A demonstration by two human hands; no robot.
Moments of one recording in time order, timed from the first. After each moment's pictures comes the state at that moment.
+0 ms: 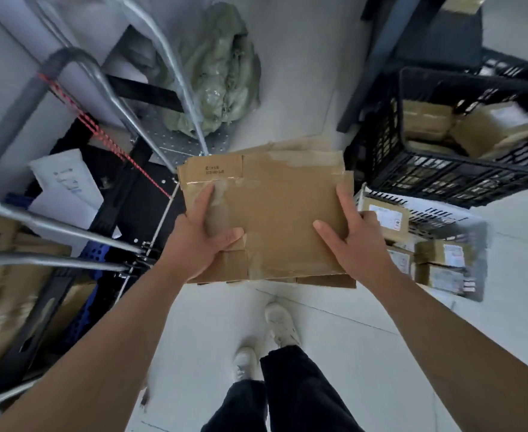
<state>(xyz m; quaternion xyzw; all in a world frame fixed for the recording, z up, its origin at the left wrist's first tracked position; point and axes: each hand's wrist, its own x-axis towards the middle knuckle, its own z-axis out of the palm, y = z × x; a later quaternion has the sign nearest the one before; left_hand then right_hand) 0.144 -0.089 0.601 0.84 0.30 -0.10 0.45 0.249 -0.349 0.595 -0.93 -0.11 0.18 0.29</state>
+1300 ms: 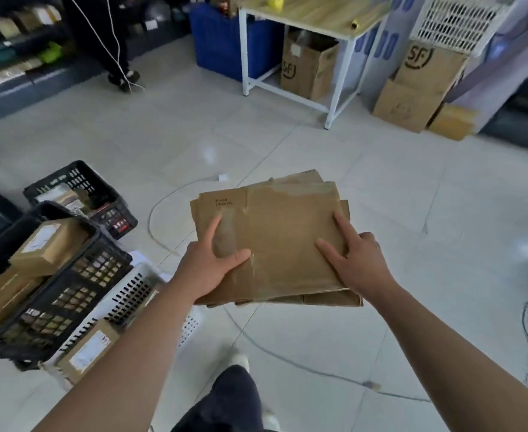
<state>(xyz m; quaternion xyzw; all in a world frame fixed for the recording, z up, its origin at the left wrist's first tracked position) 0.193 -0.910 0.780 0.83 -0.28 -0.33 0.35 -0.020 -1.093 0.785 -0.83 0.46 -0.08 0.32</state>
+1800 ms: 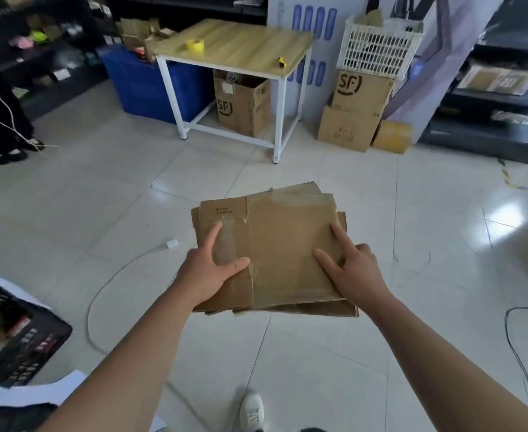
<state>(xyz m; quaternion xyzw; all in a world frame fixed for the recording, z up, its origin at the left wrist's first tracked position) 0.335 -1.243 0.799 0.80 -0.37 -0.35 0.32 0.081 -1.366 0.800 -0.76 0.55 -0.15 0.31</state>
